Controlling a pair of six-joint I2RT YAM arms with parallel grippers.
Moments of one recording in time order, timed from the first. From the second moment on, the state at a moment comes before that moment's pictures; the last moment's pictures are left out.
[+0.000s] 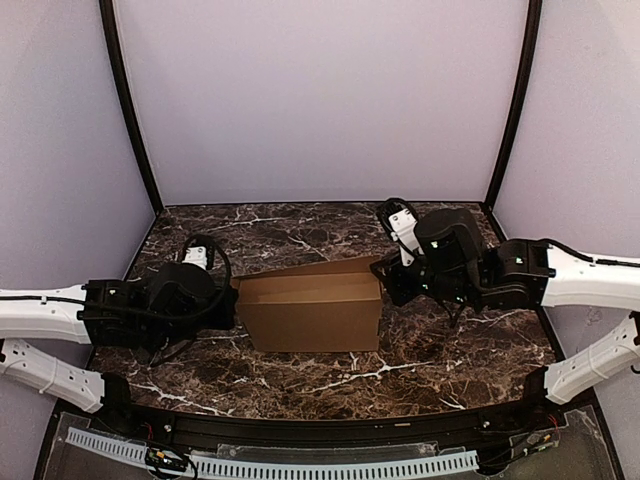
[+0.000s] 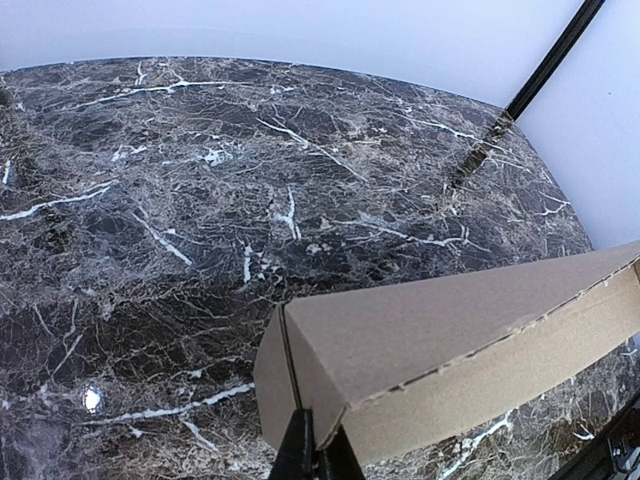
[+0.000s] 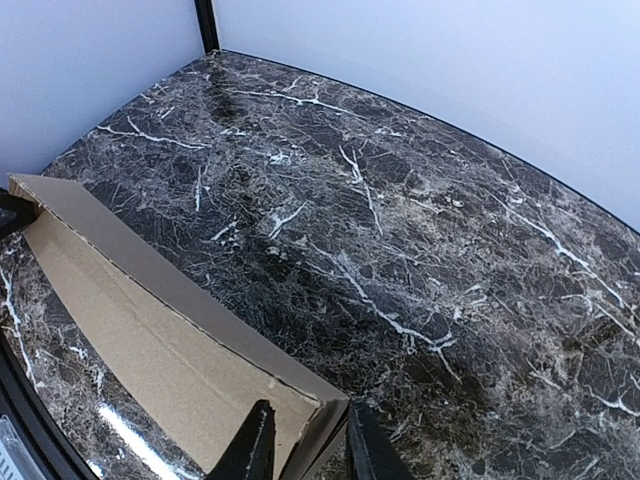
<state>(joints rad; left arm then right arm) -1.19 1.04 0.77 -0.47 -0.65 -0.86 1.14 1.22 1.03 -0.39 0.45 0.28</state>
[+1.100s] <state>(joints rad) -1.21 1.09 0.80 -0.49 -0.72 -0.93 1.20 1.20 0.98 -0.45 0.41 0.48</state>
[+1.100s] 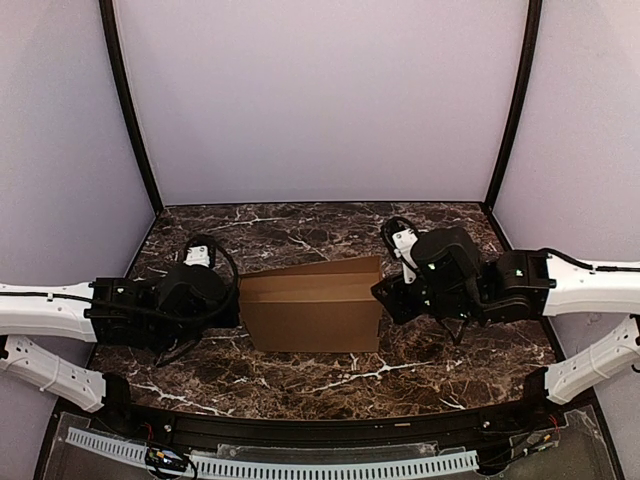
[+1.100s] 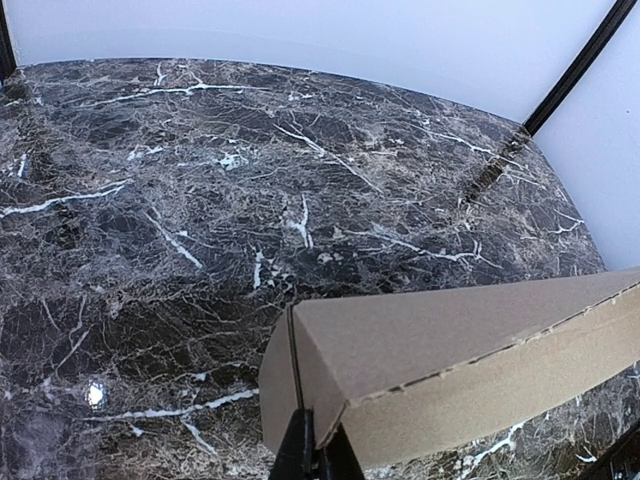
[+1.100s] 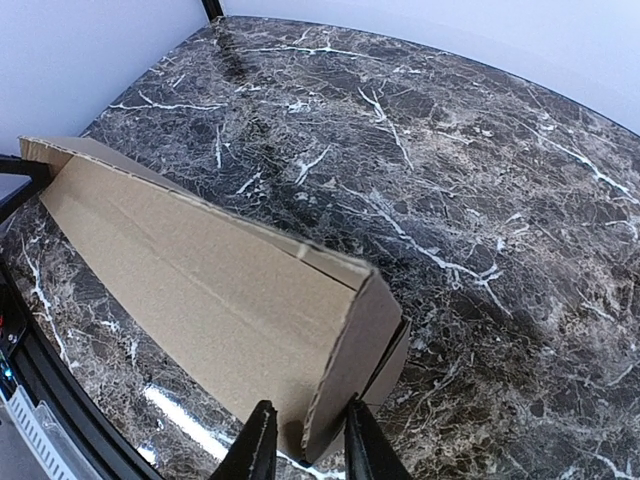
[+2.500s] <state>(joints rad) -1.22 1.11 0.81 -0.48 -0.75 -0.93 1.20 1.23 1.01 -0.46 0.46 0.48</state>
